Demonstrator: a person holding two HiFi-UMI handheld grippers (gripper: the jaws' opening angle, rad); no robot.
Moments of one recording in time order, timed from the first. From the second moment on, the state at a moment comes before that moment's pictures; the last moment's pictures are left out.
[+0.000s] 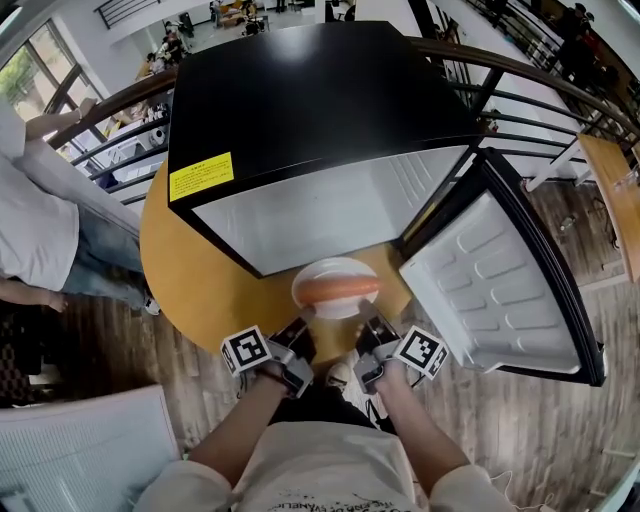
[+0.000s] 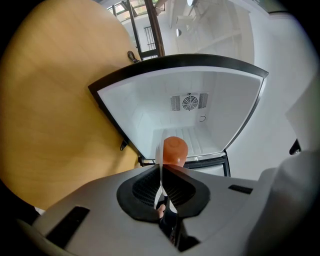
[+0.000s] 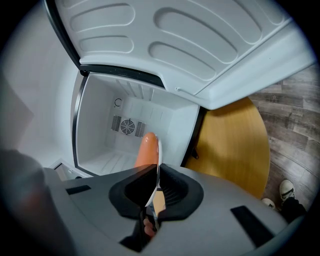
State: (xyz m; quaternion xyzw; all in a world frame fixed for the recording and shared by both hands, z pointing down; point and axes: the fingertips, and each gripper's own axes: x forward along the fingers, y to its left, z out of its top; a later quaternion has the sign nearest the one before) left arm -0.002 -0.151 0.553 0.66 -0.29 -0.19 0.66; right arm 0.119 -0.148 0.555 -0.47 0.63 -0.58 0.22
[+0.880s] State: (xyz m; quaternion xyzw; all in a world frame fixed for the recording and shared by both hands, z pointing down) left arm -0.007 -0.219 0.592 0.63 -0.32 -0.23 0.66; right arm 0.116 -0.224 0.592 -0.48 0.62 -0.58 0.22
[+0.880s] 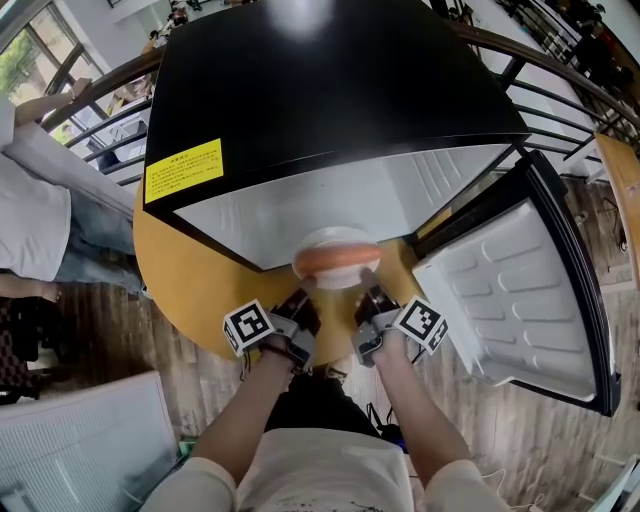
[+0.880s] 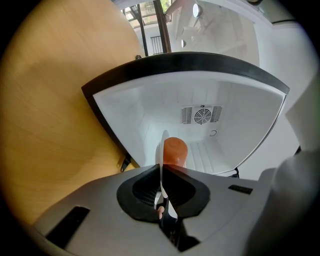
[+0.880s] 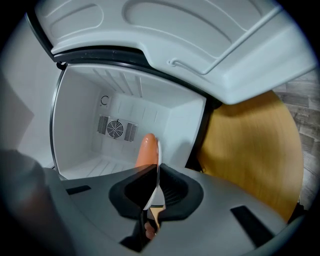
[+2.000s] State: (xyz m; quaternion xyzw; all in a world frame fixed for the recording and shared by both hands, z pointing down) left arm -0.023 -0.278 0.643 0.59 -0.41 -0.27 0.65; right arm 0.105 -0.290 0.644 -0.51 0.60 -0.57 0.22
